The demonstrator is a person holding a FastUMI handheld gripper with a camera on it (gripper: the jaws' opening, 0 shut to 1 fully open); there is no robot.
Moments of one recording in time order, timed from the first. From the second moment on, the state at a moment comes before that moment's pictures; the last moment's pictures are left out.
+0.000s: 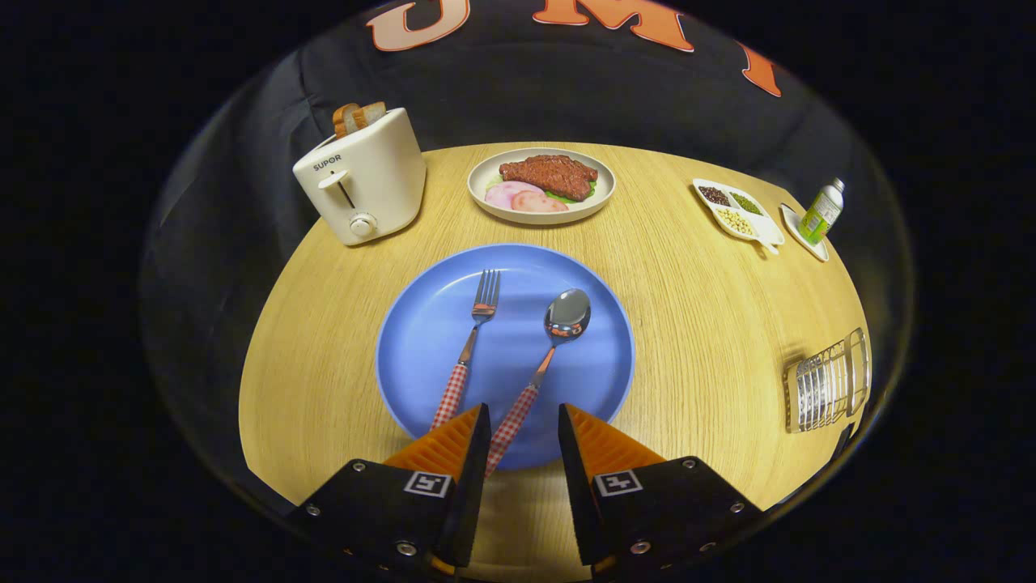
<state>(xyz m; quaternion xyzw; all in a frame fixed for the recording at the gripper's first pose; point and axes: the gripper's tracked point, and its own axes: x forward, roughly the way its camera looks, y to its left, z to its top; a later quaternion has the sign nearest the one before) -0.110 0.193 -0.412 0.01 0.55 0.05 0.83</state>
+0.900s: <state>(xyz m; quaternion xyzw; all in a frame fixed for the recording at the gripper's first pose) -0.088 0.160 -0.417 0.00 0.50 0.08 0.86</state>
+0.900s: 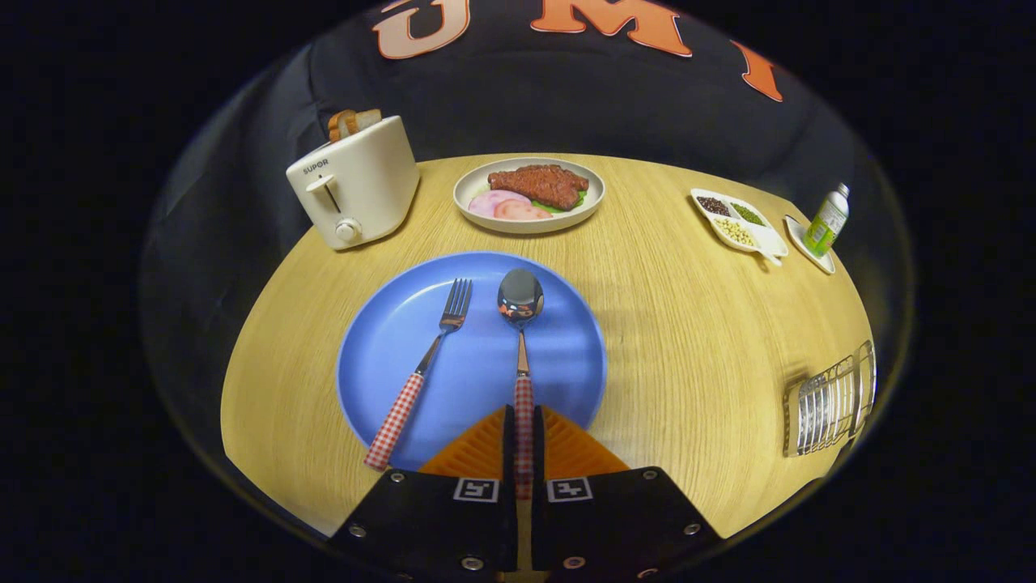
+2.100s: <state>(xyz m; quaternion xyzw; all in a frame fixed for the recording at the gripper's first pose) -0.145 -0.113 -0.301 -0.04 0.55 0.01 0.84</state>
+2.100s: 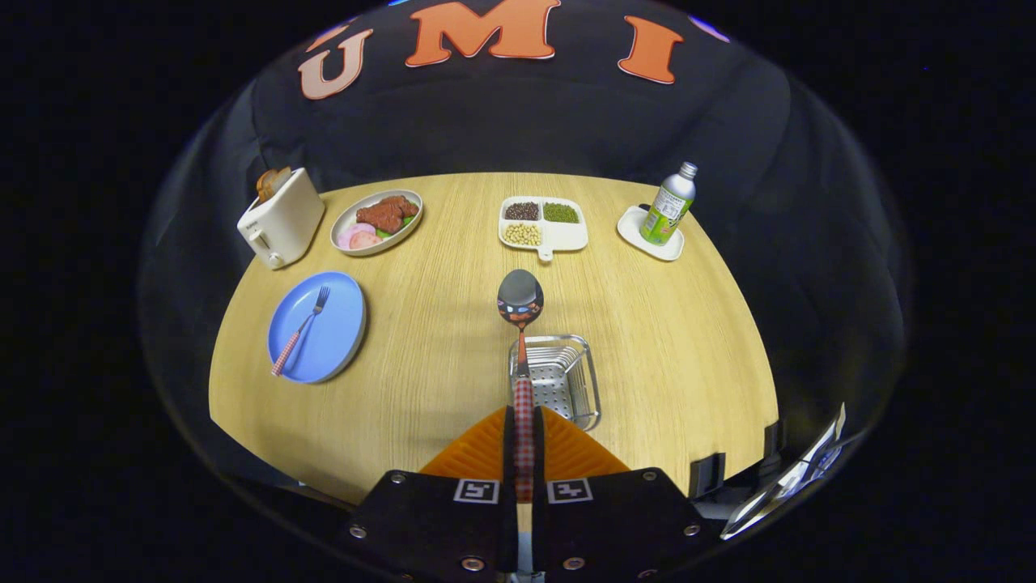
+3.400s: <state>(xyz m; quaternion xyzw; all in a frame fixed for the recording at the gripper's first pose) -0.152 -0.140 -0.337 0.01 0.75 0.04 0.66</state>
